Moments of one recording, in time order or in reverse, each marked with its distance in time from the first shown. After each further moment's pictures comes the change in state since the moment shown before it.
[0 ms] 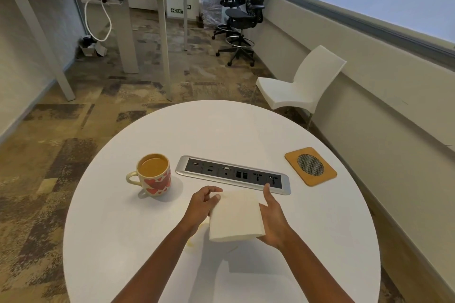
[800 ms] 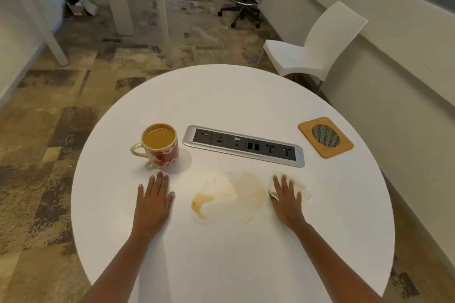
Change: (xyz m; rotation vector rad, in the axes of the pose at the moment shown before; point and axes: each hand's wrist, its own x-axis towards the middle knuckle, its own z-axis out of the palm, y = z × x) left_hand -0.019 -0.092 -0.106 1.225 0.222 0.110; right_hand 0.045 0.041 -0.082 -1.811 0.678 -0.084
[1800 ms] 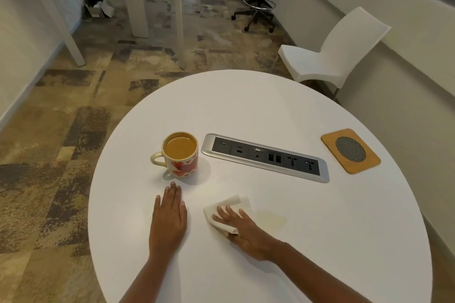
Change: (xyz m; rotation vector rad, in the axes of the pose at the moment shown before) left_hand 0.001 -0.002 0.006 -0.168 0.143 -0.147; right_hand -0.024 -0.112 0.022 0.115 -0.392 -0.724
